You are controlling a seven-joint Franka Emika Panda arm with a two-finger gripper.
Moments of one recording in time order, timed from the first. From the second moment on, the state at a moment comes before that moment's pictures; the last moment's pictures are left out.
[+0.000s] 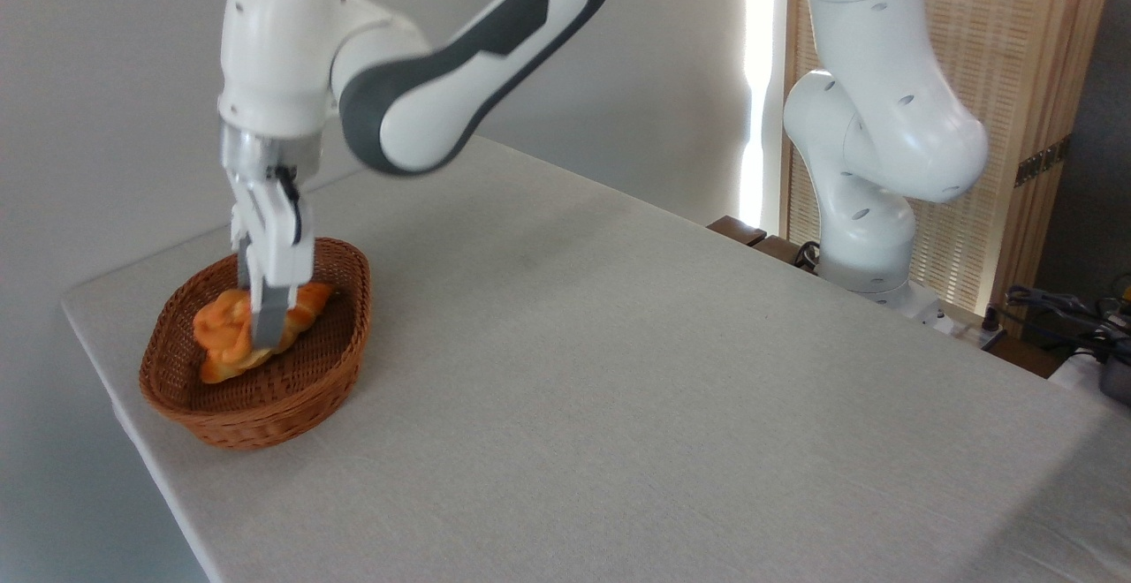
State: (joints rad) arm -0.15 0.23 -0.21 -1.76 -0.14 2.34 0.70
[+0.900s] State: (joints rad) arm -0.20 0.12 -0.10 -1.87 0.17 1.78 1.11
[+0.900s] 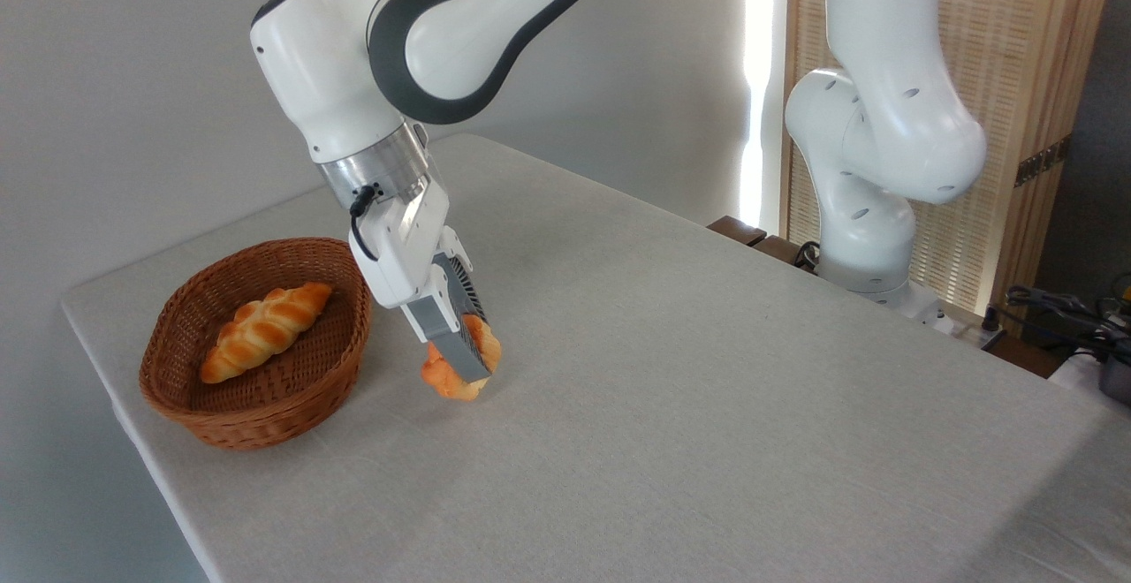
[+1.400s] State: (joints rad) arm -0.20 0.13 -0.11 -1.87 0.17 1.78 1.11
